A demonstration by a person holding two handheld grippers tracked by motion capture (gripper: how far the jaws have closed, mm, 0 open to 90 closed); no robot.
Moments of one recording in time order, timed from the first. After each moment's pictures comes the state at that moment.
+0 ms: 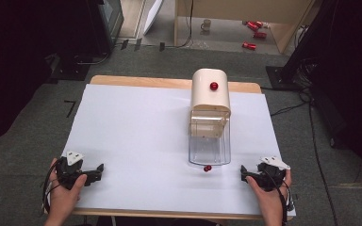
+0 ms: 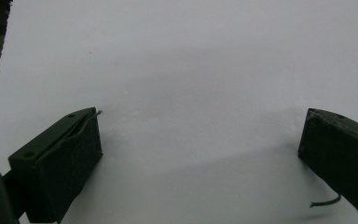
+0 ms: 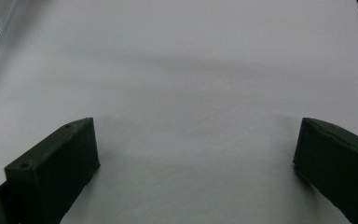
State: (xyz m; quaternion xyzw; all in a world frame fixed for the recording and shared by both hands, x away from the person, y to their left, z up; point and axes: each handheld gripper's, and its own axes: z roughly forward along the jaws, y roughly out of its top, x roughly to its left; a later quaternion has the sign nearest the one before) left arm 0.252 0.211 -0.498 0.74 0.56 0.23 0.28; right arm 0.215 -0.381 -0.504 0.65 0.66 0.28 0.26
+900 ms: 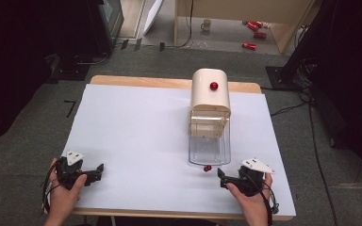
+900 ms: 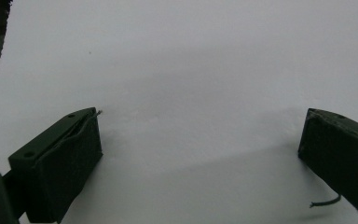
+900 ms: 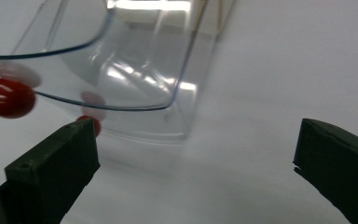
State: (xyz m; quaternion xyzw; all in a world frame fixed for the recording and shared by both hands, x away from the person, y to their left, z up) left arm 0.252 0.211 -0.498 0.74 0.56 0.23 0.28; right arm 0.196 -0.308 -0.466 0.59 0.68 0.38 0.21
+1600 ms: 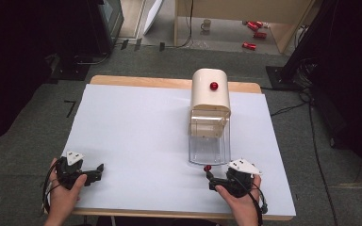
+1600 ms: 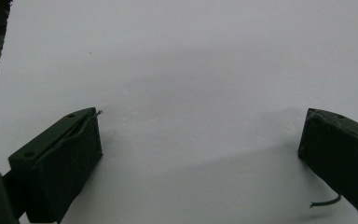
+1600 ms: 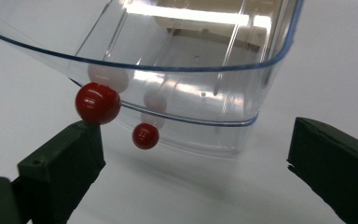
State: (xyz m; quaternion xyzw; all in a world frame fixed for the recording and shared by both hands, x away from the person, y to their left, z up) left arm 0.252 0.211 -0.498 0.74 0.56 0.23 0.28; right arm 0.194 -0.276 -0.462 0.56 0.70 0.39 0.21
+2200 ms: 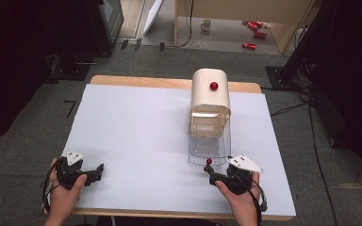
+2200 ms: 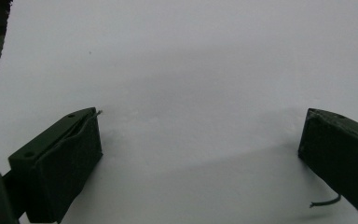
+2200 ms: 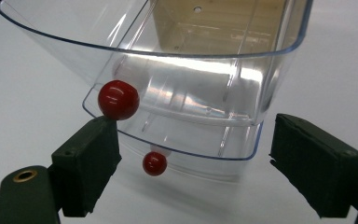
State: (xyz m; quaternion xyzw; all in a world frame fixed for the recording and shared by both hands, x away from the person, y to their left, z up) left arm 0.252 0.211 -0.498 0.74 0.56 0.24 0.28; right arm 0.197 -0.273 -0.446 0.55 0.69 0.41 0.22
